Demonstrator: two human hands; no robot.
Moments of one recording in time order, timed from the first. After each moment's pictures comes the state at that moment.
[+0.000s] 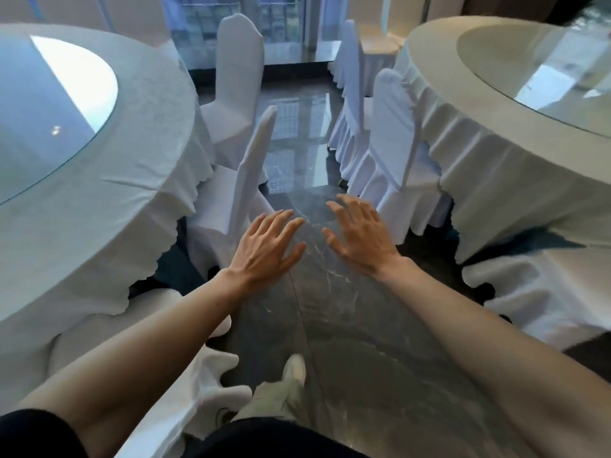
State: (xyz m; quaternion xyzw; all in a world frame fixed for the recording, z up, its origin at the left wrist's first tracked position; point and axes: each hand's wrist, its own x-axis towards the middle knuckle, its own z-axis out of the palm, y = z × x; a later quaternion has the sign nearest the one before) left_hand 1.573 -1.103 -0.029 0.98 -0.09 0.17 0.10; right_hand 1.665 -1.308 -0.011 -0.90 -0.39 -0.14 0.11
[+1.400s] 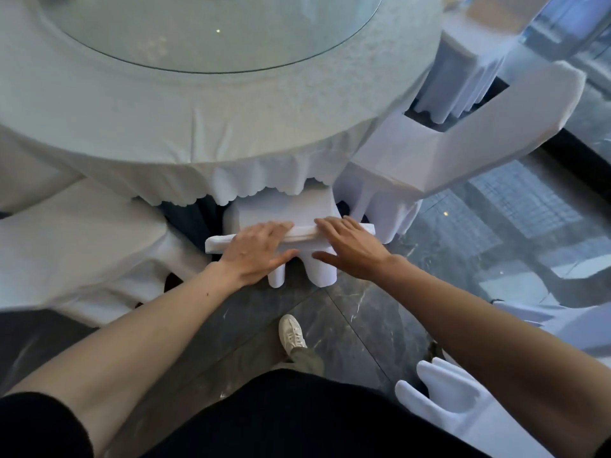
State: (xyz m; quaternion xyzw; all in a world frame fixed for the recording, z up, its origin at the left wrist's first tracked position) left_hand 2.005 -0.969 -0.109 0.85 0.50 0.10 0.12; right_hand 2.247 -0.959 -0.096 -0.47 -0.88 0.12 0.00
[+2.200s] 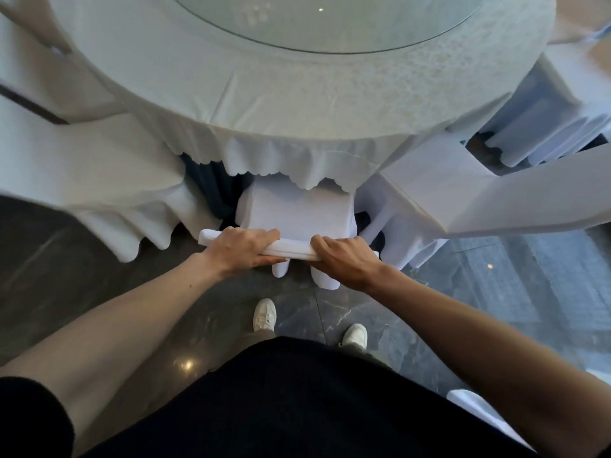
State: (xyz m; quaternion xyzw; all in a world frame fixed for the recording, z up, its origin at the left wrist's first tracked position) left_hand 2.090 -0.986 -0.126 0.80 0.58 0.15 0.03; right_hand 2.330 -0.905 -0.099 -0.26 -0.95 0.12 -0.10
